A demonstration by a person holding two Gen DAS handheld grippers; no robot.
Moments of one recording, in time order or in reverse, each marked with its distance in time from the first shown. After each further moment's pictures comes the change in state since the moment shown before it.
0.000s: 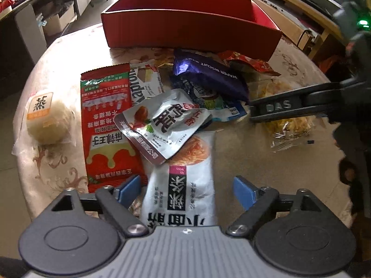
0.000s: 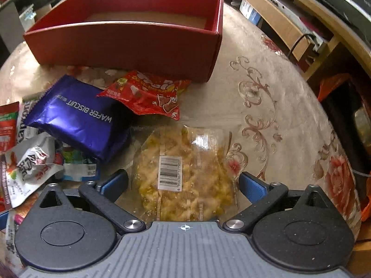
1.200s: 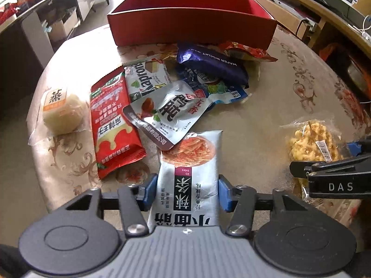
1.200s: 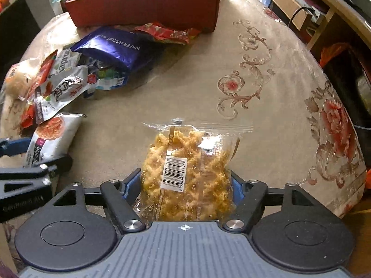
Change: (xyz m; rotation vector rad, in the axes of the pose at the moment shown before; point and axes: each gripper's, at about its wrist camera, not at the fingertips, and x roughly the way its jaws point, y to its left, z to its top) left arm -0.019 -0.001 -0.021 0.038 0.010 0.042; right arm -0.048 -0.006 -0.068 -0.045 0.068 0.094
